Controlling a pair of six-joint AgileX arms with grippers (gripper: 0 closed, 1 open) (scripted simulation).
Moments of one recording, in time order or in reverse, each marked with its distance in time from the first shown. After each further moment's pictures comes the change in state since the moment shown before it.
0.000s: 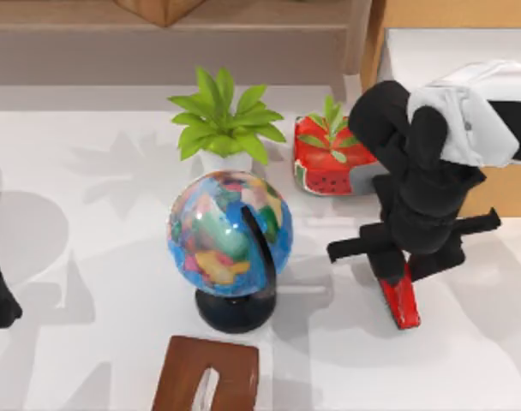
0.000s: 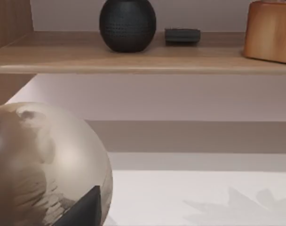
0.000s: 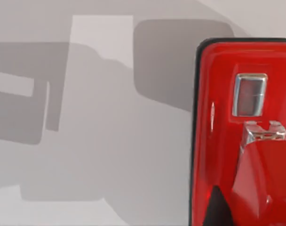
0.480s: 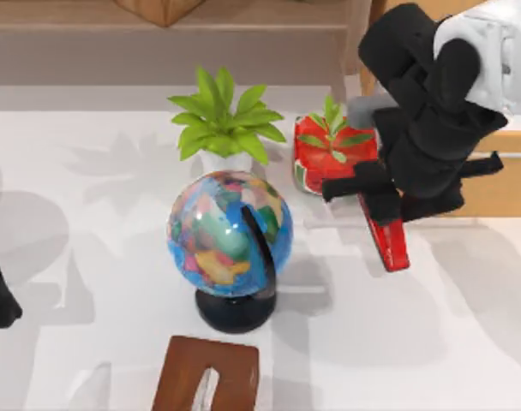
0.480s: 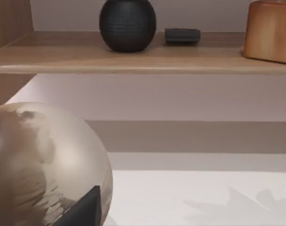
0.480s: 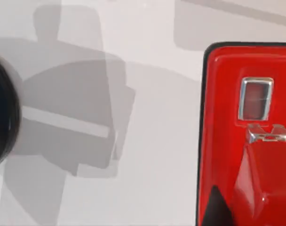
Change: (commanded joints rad) left arm 0.000 0.000 0.000 0.000 0.000 0.000; right arm -0.017 -0.086 0.138 -0.049 -0.021 -0.028
